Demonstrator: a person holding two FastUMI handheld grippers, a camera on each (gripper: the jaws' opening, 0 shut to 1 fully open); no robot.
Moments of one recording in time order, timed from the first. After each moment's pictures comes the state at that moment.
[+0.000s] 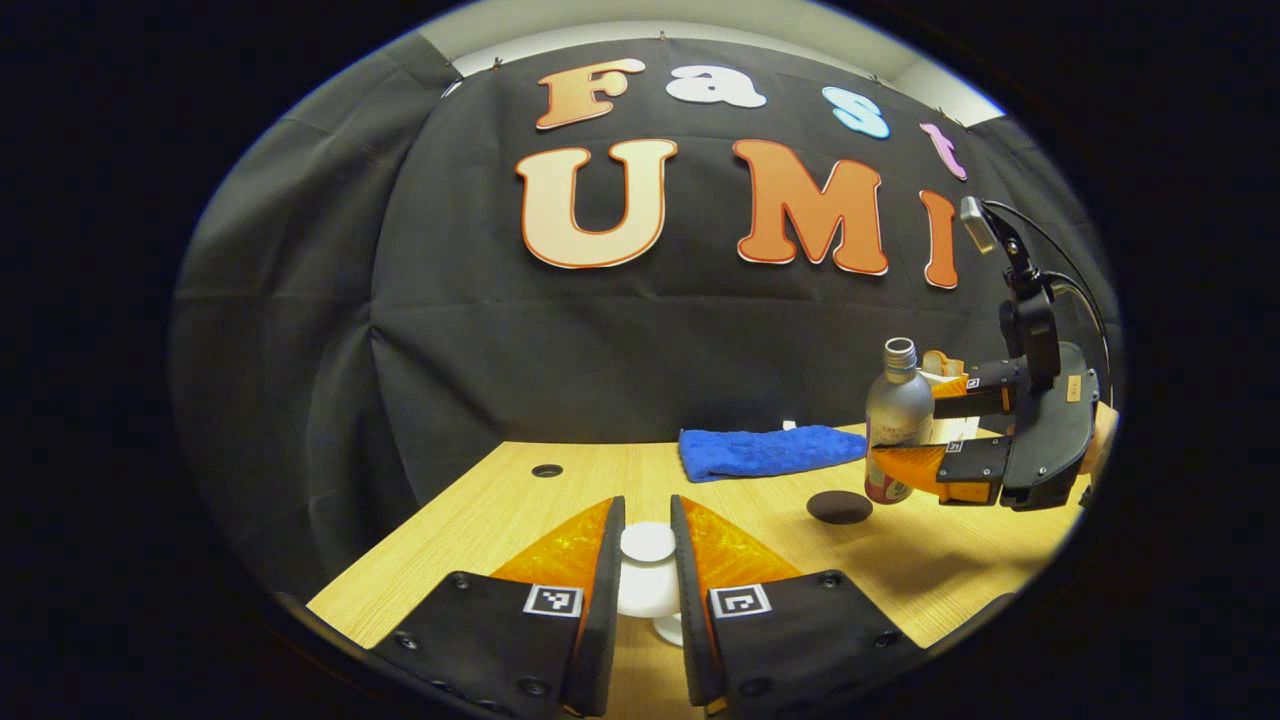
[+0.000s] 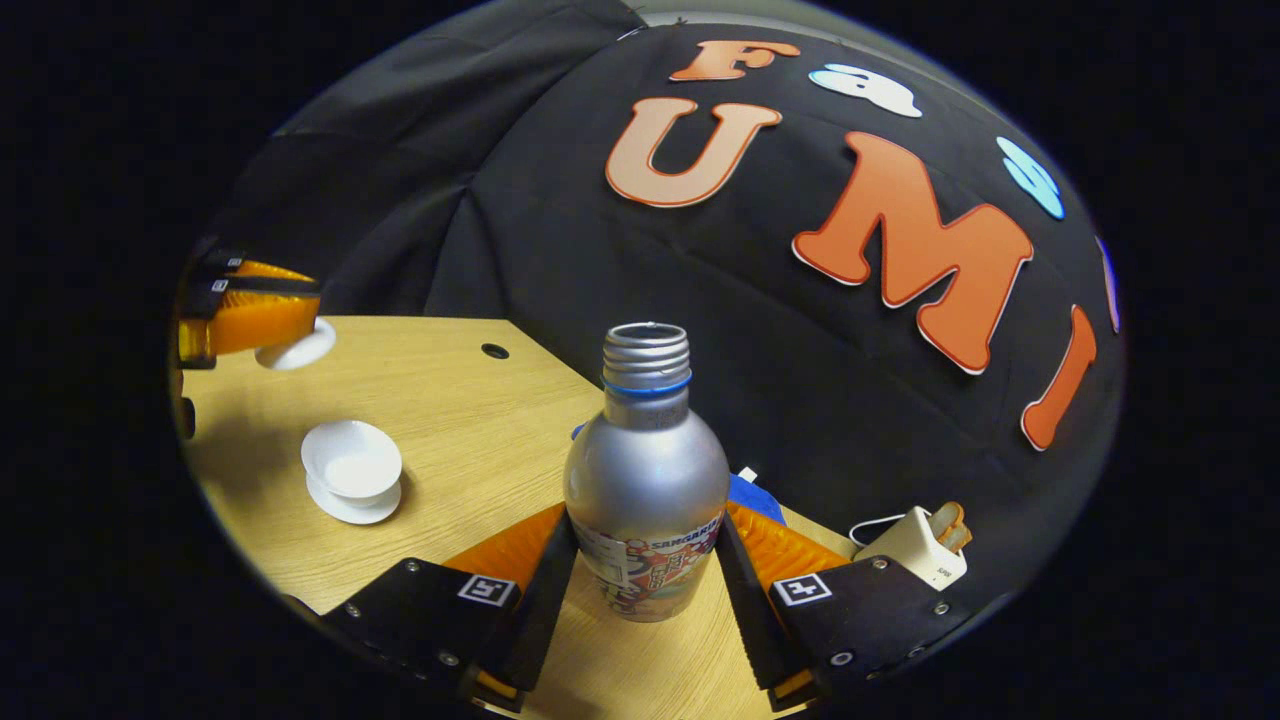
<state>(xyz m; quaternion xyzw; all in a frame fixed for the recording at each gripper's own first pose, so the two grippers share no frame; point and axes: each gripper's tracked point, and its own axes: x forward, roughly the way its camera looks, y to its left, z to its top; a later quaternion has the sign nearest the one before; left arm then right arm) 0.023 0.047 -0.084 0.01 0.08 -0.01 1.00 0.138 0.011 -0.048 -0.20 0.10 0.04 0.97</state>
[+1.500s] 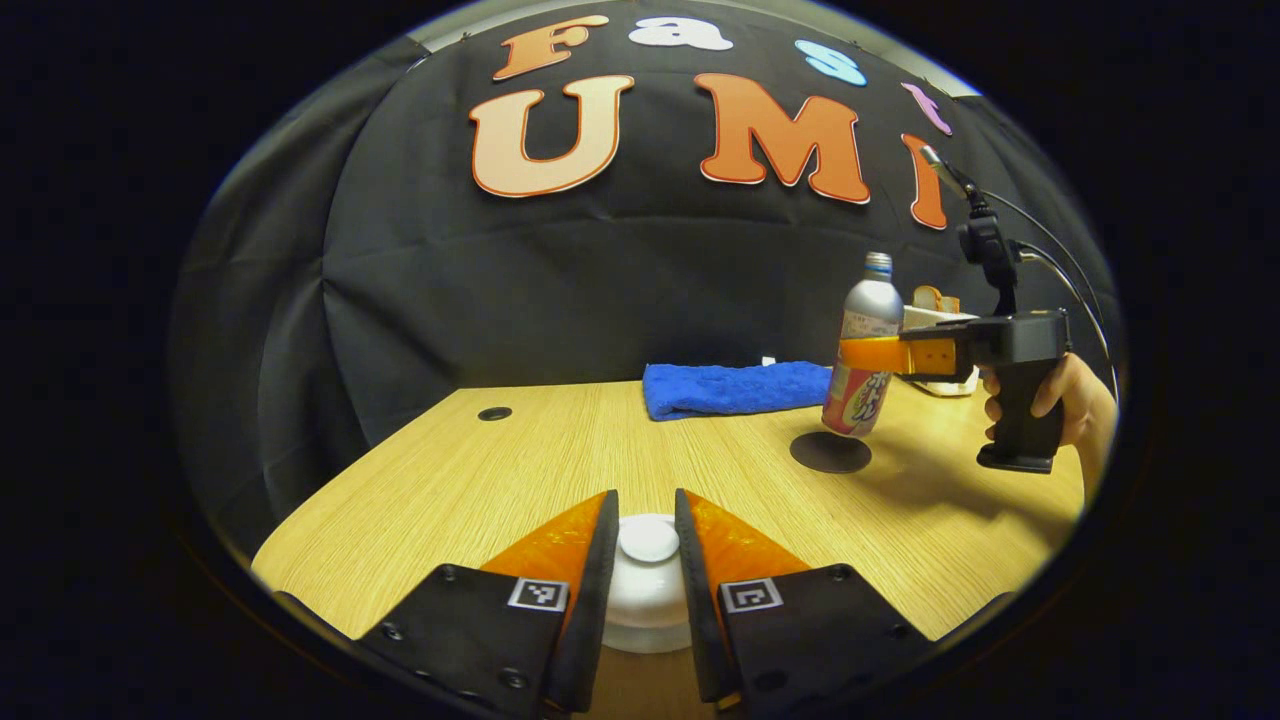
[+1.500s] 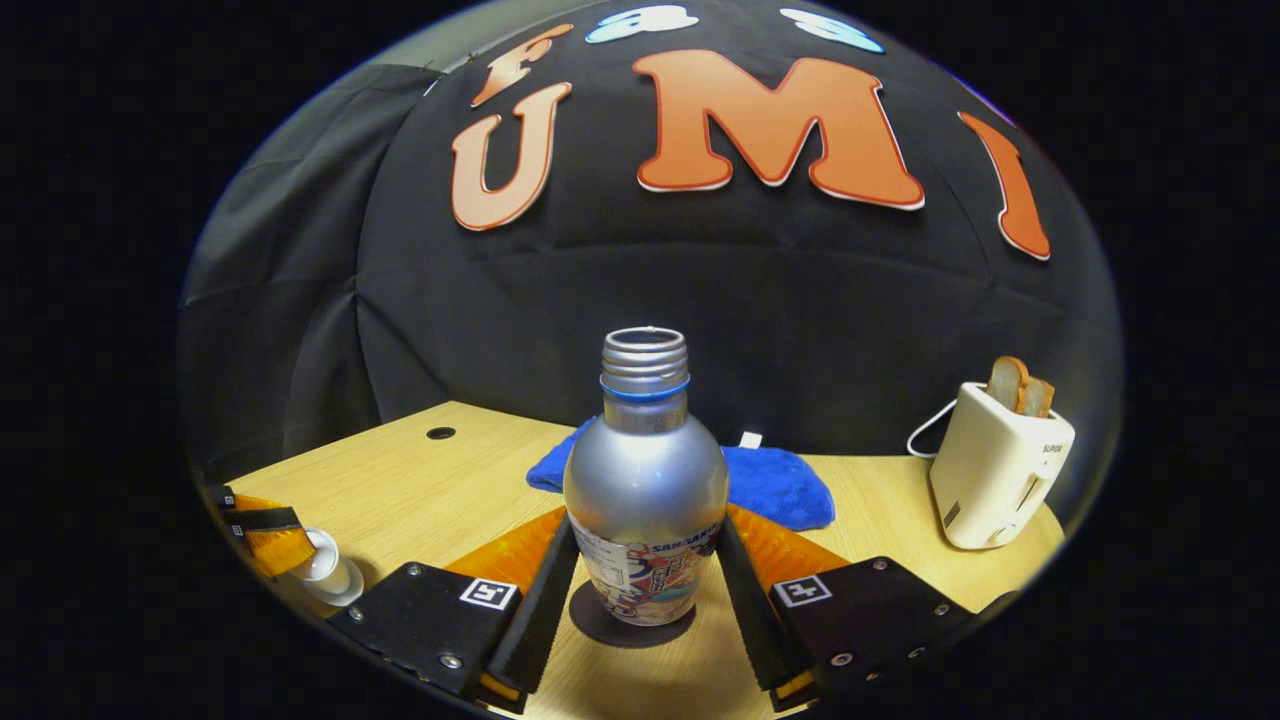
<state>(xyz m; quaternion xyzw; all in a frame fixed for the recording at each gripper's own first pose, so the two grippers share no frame) 0.051 0.007 -0.166 0.02 0.15 -0.03 0.99 0.220 -0.034 -0.094 0.02 0.10 0.01 0.99</state>
